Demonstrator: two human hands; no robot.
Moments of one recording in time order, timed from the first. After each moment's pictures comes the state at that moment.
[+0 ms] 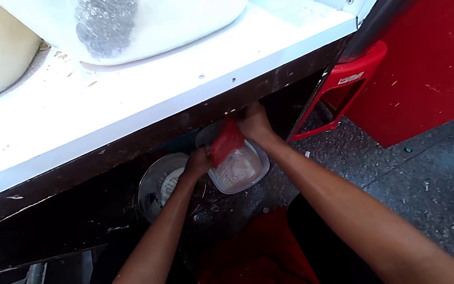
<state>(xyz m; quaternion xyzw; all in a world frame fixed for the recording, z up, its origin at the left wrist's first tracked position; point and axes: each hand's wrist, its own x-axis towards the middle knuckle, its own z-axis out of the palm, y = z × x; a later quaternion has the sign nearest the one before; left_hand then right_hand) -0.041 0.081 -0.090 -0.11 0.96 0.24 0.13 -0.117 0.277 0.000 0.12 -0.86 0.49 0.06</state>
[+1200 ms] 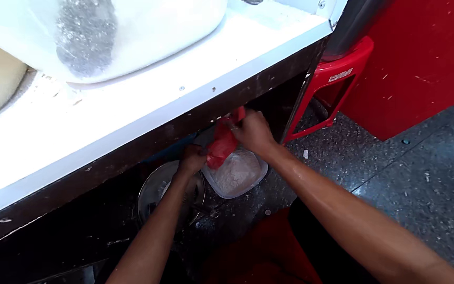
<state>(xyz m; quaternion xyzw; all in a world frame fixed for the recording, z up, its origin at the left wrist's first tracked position) -0.075 0.062 -0.093 -0.08 0.96 0.25 0.08 -0.104 0.301 0.004 0.15 -0.92 0.37 0.04</state>
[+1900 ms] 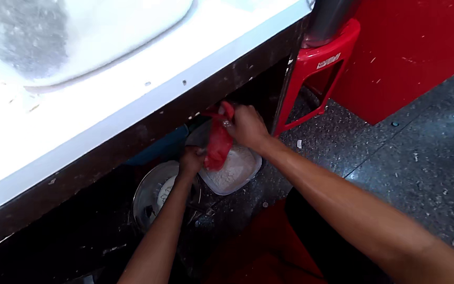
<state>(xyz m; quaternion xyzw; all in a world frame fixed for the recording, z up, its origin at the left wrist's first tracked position) -0.067 0.083 -0.117 -0.10 0.95 0.28 0.06 -0.102 0.315 -0.001 0.14 -0.94 0.31 -0.01</state>
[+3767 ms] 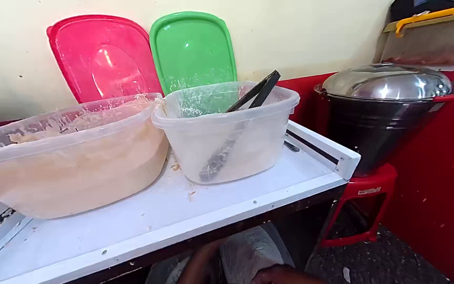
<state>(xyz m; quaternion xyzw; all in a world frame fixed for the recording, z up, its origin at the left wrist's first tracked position) -0.031 0.062 -0.025 -0.18 0.85 0.48 0.04 -0.024 0.326 0.022 0.43 -0.76 0.34 -0.34</state>
